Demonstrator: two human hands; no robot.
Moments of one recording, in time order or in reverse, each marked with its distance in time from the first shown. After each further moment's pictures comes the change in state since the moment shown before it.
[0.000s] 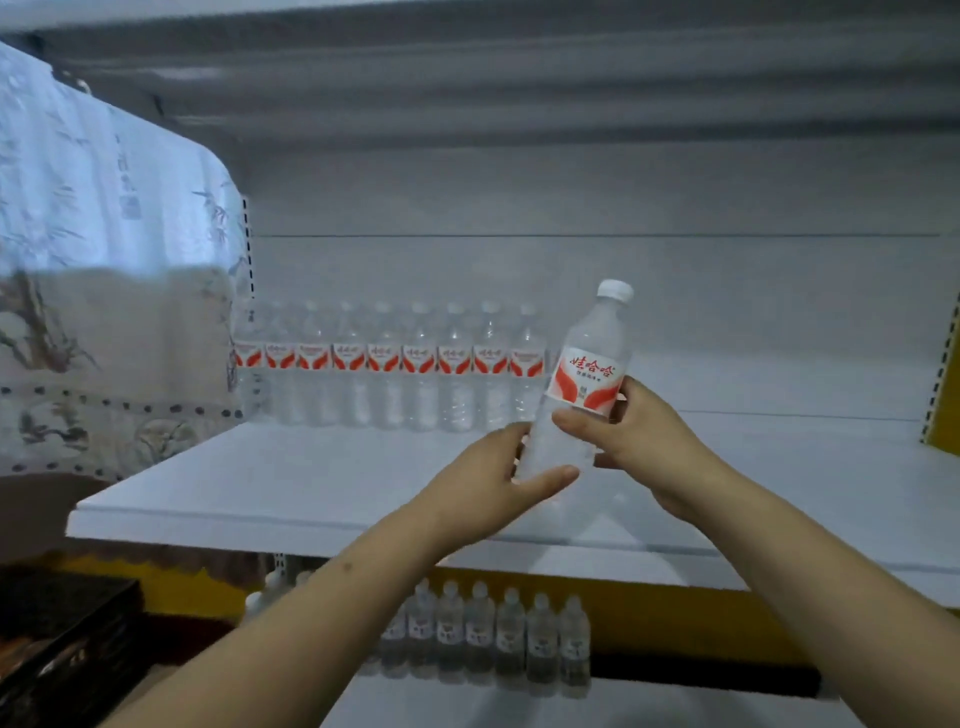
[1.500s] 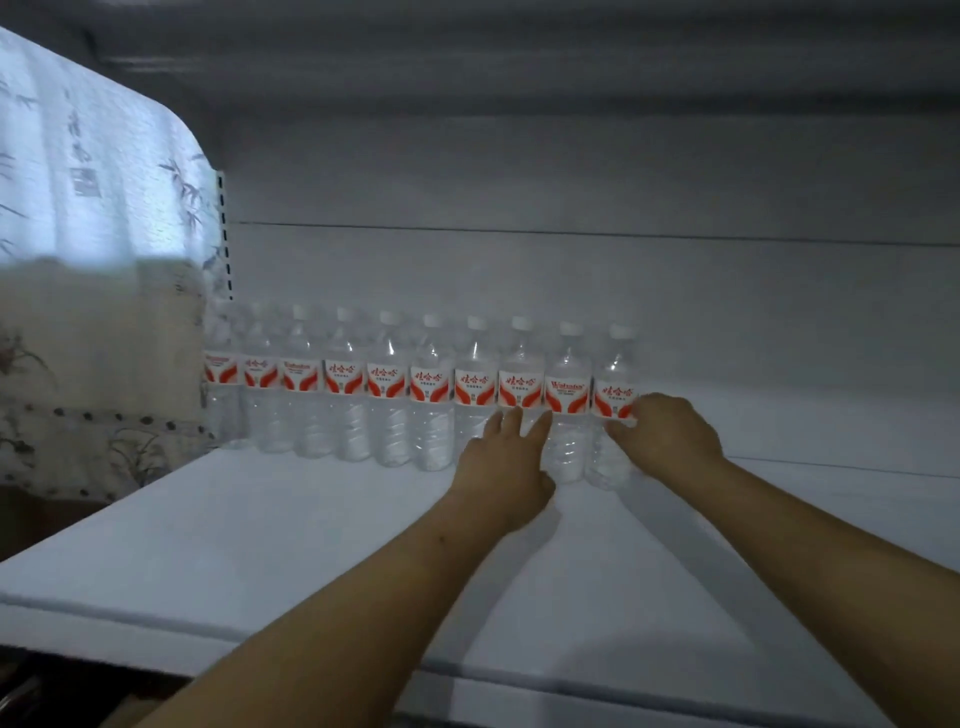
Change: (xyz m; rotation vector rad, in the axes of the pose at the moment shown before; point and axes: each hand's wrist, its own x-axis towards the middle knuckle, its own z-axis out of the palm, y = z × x) left_hand 0.174 -0.102 0.012 0.573 0.058 -0.053; right_hand 0.204 0.069 0.012 -0.895 0.190 0.095
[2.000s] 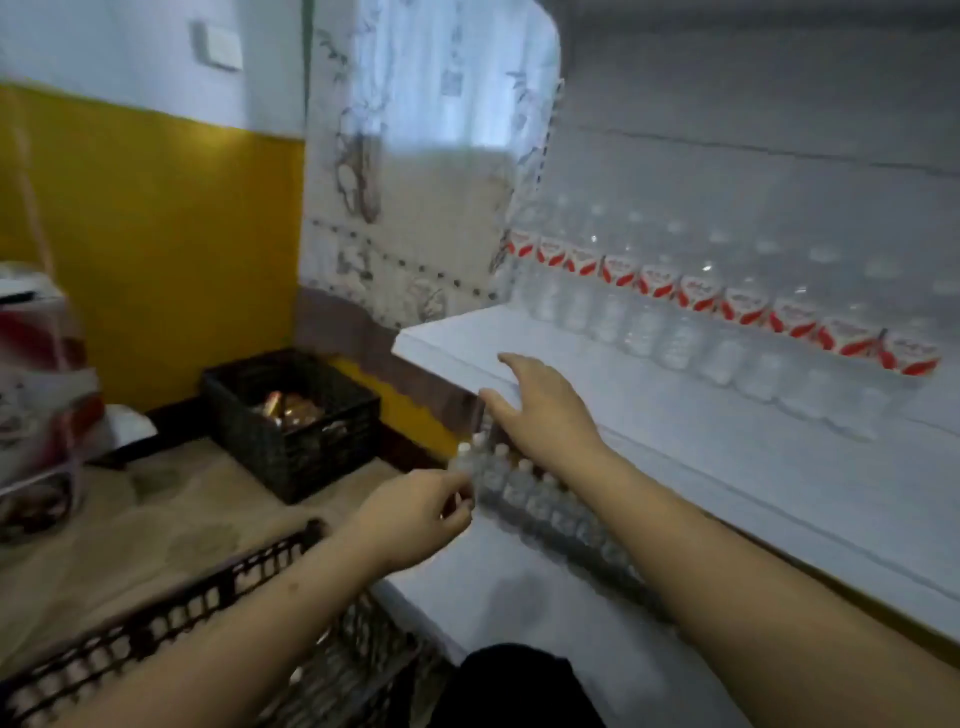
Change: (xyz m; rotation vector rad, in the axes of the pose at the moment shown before) left_hand -0.376 -0.145 -0.034 -0.213 -0.094 -0.420; right_hand -0.265 -0.249 0.074 0.300 -0.310 -0.797
